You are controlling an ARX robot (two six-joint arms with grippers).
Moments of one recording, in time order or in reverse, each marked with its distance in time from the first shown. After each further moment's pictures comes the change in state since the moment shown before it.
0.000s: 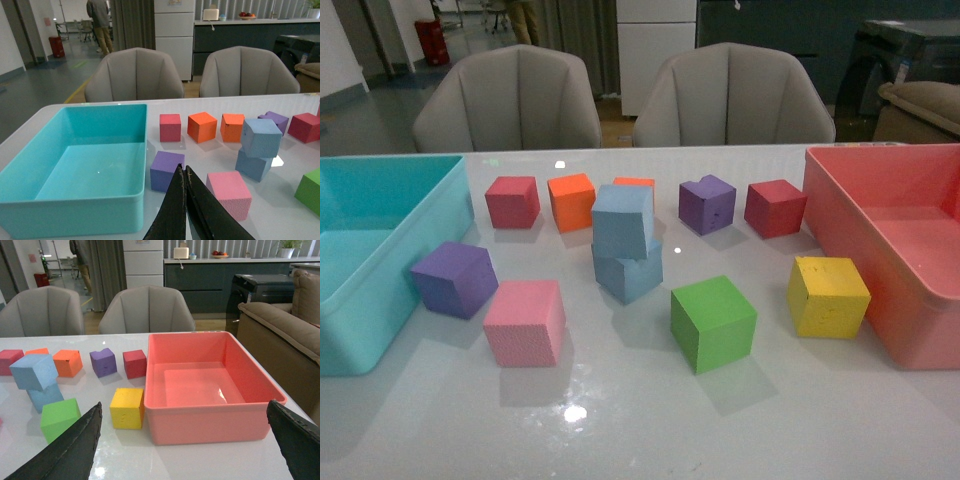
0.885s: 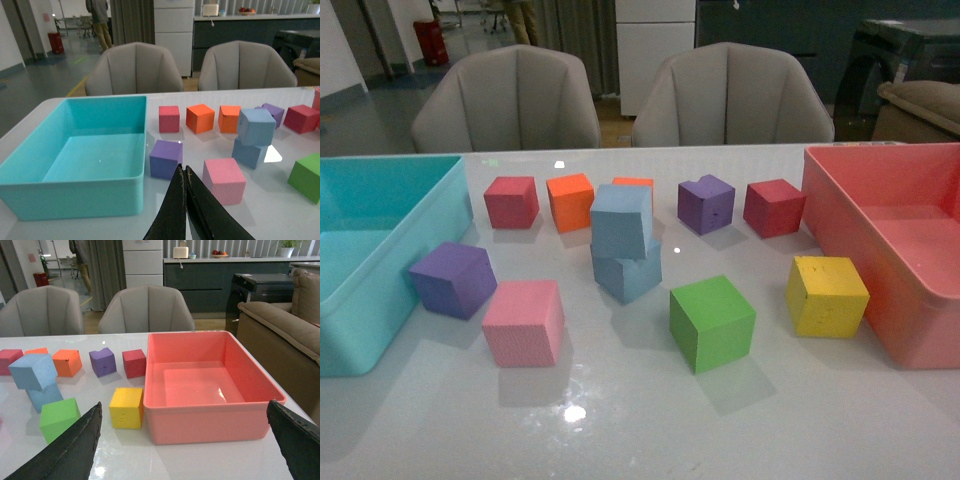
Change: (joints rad) left arm 0.002 -0.380 0.000 -0.398 0.000 0.000; right arm 0.000 0.000 0.000 0.000 0.000 0.000
